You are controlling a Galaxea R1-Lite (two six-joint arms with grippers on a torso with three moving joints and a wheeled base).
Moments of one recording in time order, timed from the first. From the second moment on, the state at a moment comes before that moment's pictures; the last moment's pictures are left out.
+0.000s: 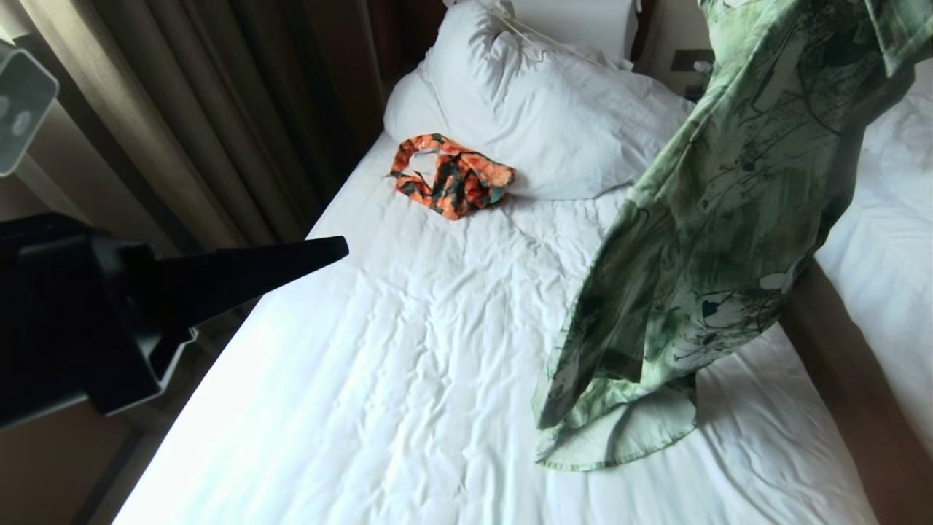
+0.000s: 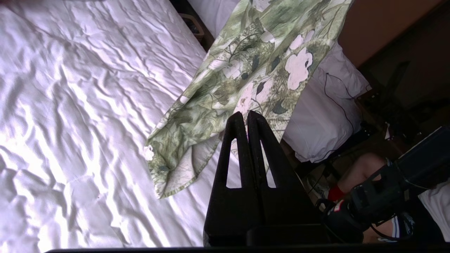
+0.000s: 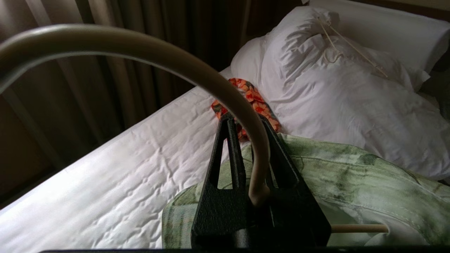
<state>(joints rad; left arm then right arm) -0.83 1.07 -0.85 -0.20 -0.05 -0.29 0.58 1.52 -1.96 0.18 -0.03 -0.20</state>
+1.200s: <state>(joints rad) -0.79 1.06 -0.85 -0.21 -0.04 -0.24 0.56 1.51 -1.89 0.13 -0.07 -0.18</state>
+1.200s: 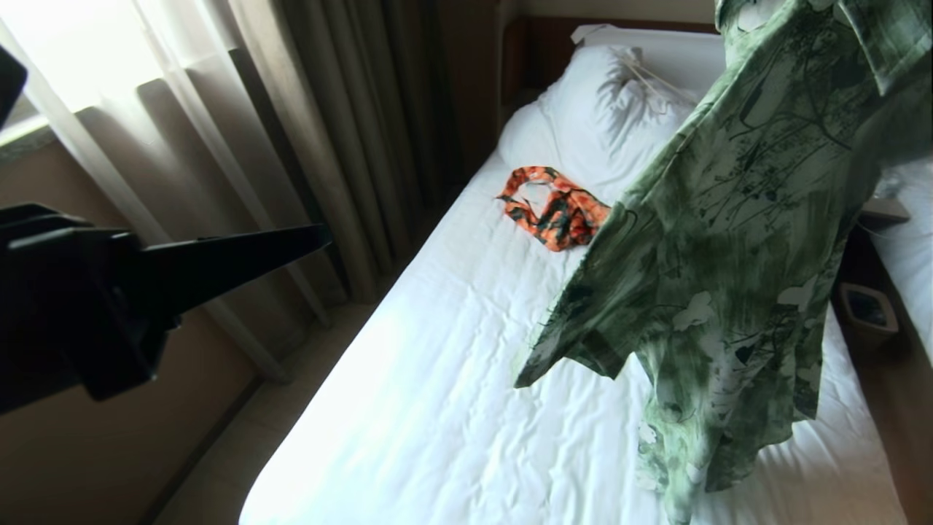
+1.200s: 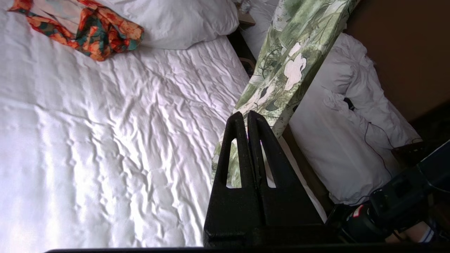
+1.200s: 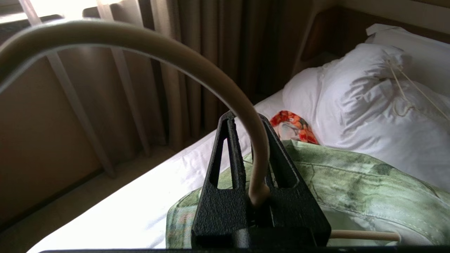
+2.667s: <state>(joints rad) -0.83 1.07 -0.85 -0.20 -0.04 -0.24 0.57 1.52 -1.84 0.07 -0.15 -0.15</state>
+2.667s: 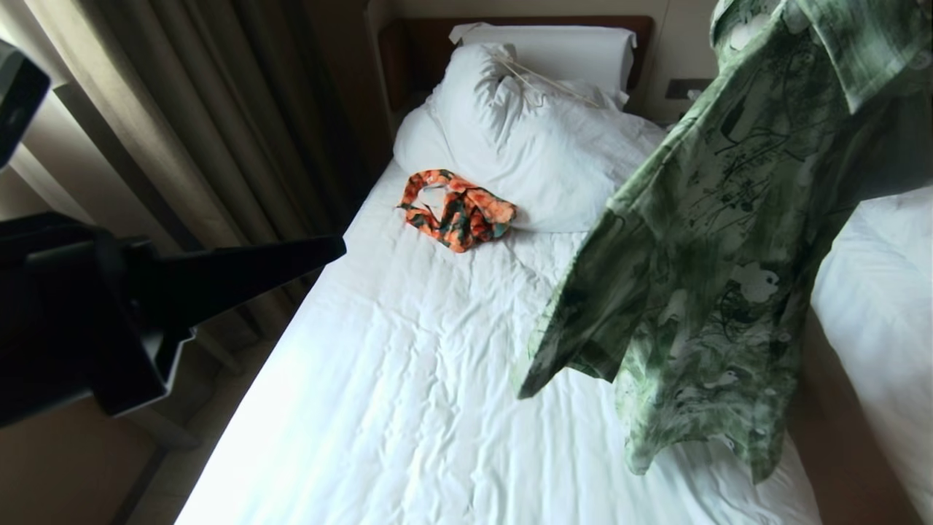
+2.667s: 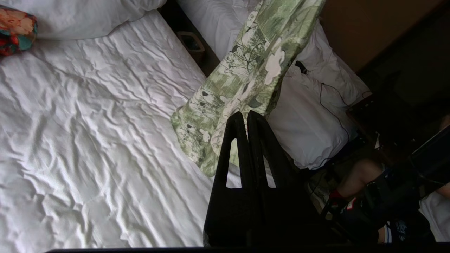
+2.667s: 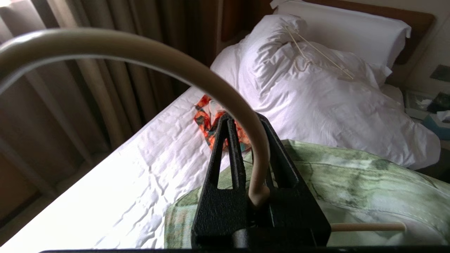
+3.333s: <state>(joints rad) -0.96 1.24 -0.91 -0.23 0.03 -0.24 0.58 1.71 -1.96 -0.08 -0.24 -0.07</state>
